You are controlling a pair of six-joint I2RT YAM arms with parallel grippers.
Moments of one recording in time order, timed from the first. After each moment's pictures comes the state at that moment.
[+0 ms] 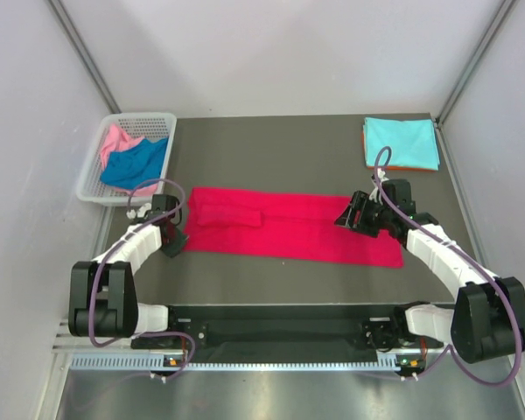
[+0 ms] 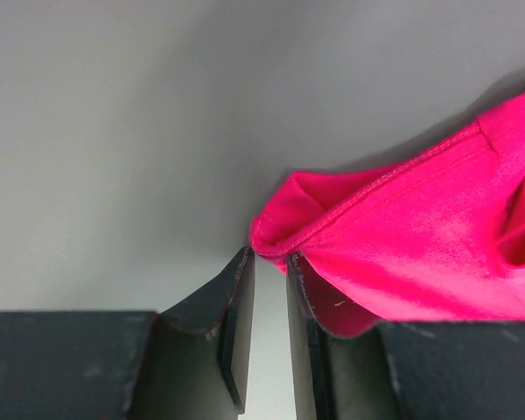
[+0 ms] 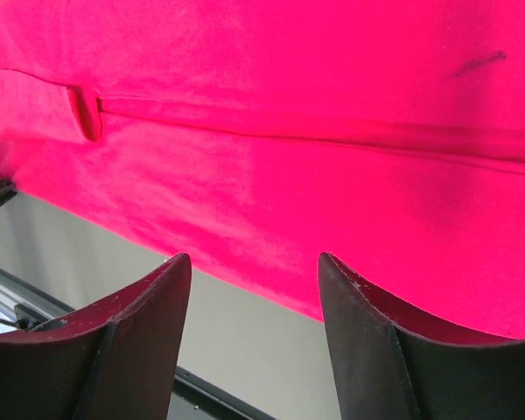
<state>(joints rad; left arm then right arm) -0.02 1.33 0.65 -0.50 -0.22 -0.87 0.20 1.19 0.68 -0.31 -0.35 0.53</state>
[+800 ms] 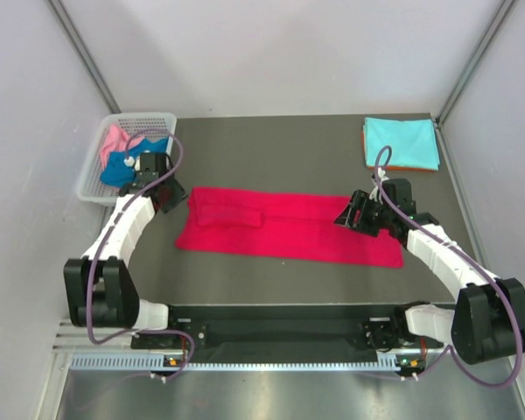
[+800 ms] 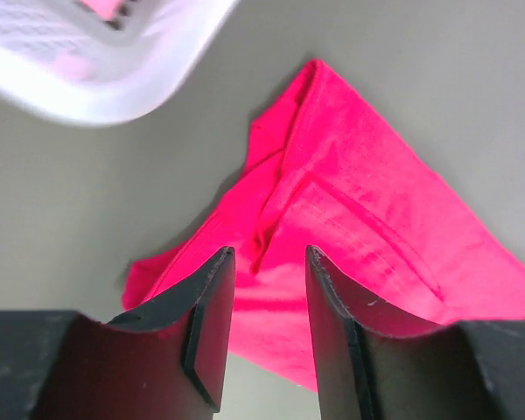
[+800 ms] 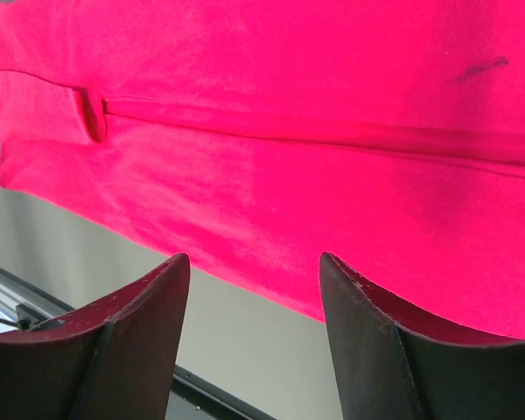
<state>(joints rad) -0.02 1.35 1.03 -0.55 -0.13 -0.68 0.20 1.18 0.69 -0.31 -0.34 0.53</state>
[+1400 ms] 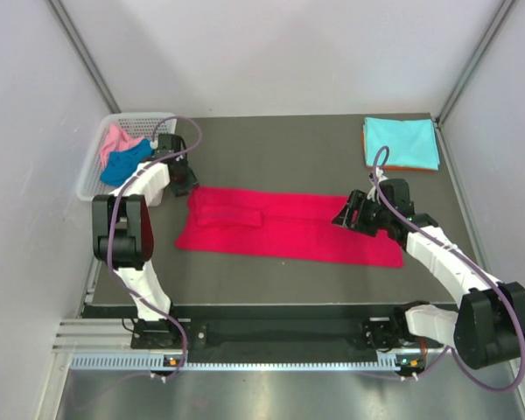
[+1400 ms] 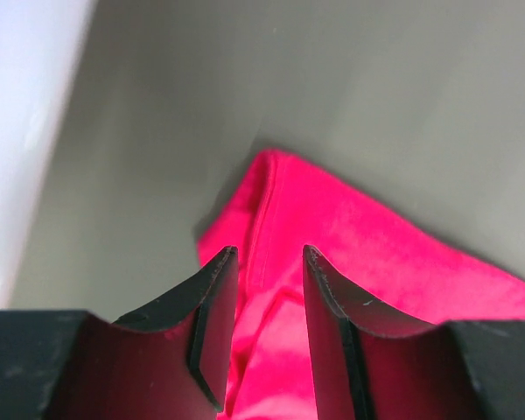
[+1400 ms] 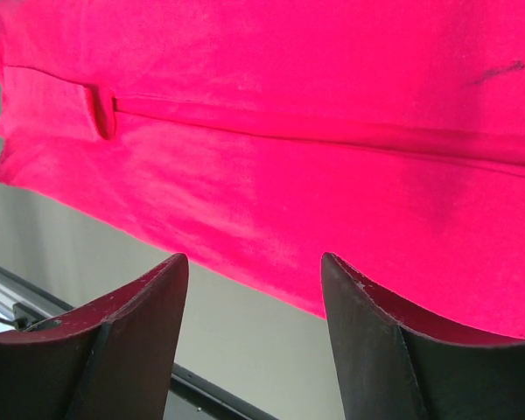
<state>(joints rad) -0.02 1.83 1.32 -0.49 -0.03 -0.50 0.24 1.16 0.69 -0.31 -0.32 0.54</state>
